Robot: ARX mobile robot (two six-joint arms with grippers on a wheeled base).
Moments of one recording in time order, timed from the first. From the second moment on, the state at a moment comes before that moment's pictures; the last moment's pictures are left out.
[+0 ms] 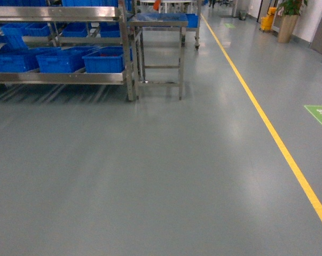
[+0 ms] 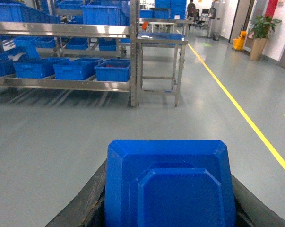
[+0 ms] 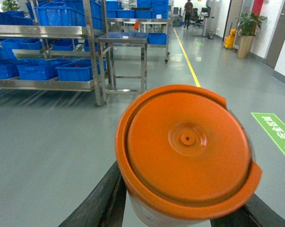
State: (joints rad) left arm 0.00 0.01 0.01 0.00 0.00 0.00; right arm 0.00 0.00 0.01 0.00 0.00 0.01
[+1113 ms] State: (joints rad) left arm 0.00 0.01 0.01 -0.01 0.00 0.00; right arm 0.00 0.00 0.01 -0.01 0.00 0.01
